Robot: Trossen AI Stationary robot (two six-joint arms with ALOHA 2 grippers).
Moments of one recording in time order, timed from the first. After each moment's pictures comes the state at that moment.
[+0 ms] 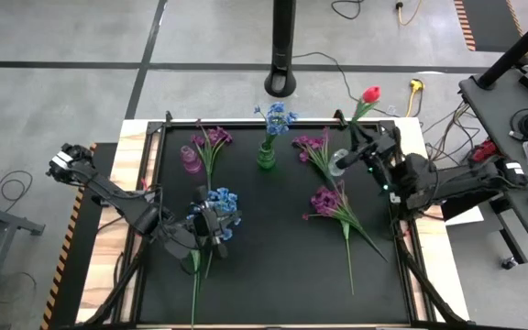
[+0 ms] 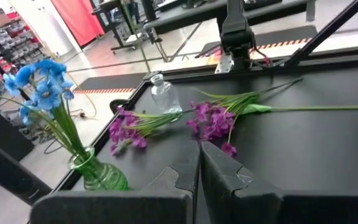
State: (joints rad) left arm -0.59 1.28 0.97 -0.18 -0.96 -0.15; right arm 0.01 0.85 0.46 0.92 0.97 -0.40
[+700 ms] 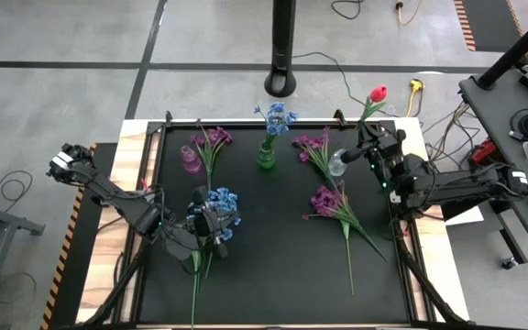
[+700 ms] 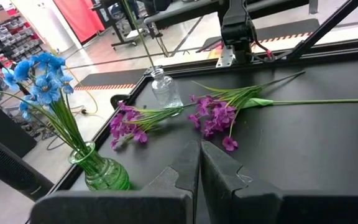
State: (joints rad) left arm -0.59 1.29 0.97 -0.20 -0.96 -0.17; right arm -0.11 0.80 0.33 0.92 1.02 -0.35
